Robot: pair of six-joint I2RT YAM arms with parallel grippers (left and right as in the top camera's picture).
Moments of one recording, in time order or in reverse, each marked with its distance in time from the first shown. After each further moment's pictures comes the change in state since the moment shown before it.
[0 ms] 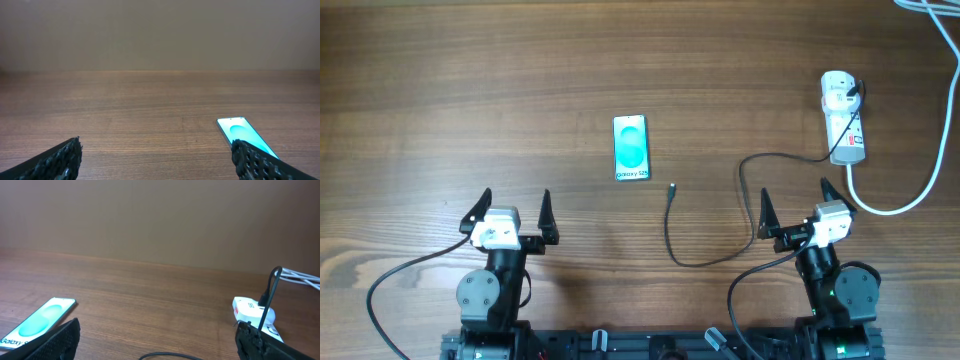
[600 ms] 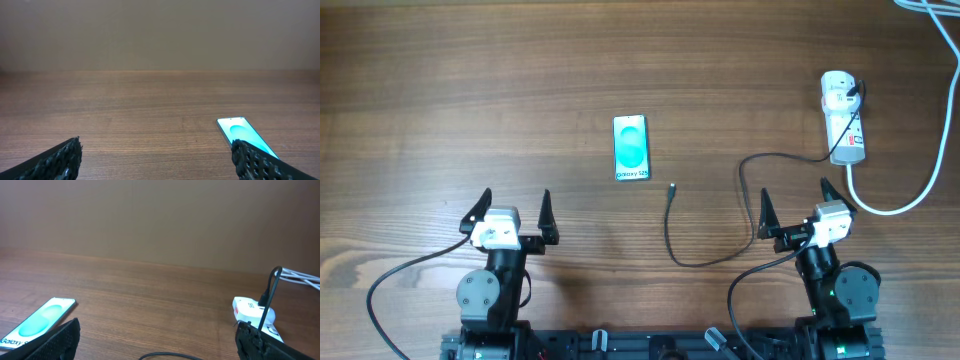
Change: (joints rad) left arm 0.000 0.000 0.000 0.000 0.000 0.000; right arm 0.000 0.000 0.000 0.000 0.000 0.000
